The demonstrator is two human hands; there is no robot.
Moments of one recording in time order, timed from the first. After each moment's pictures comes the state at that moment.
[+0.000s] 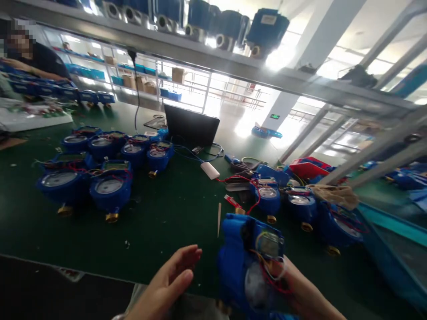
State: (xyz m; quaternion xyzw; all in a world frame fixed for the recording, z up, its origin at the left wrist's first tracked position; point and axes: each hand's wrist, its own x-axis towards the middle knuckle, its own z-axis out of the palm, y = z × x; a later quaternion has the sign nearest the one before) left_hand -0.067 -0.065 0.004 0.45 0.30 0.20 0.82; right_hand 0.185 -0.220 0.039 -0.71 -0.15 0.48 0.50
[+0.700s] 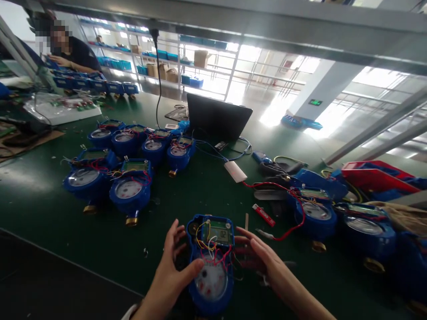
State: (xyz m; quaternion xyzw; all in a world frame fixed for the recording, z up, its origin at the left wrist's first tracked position) left_hand -0.058 -0.023 -0.009 0.47 0.48 0.34 0.66; right_hand 0.176 -0.113 0.012 -0.66 -0.22 0.57 0.45
